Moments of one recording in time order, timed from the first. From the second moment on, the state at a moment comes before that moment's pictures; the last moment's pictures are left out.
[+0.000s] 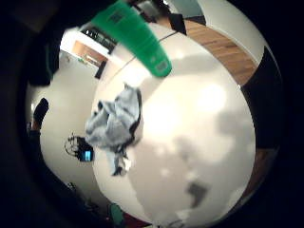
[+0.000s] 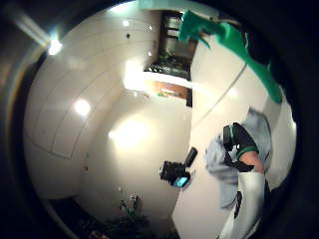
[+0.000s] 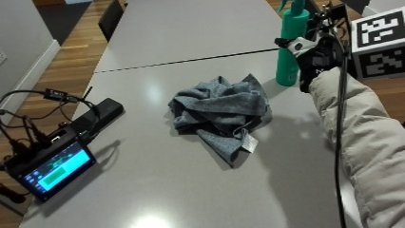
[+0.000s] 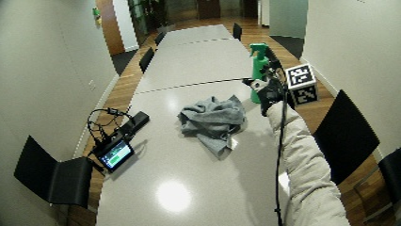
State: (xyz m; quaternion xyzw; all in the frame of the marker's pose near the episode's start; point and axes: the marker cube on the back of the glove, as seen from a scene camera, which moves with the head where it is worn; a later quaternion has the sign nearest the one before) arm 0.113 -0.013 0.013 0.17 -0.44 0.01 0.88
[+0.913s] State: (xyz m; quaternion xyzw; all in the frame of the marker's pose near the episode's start) arm 0.232 -0.039 -0.005 0.34 -0.64 0.10 0.68
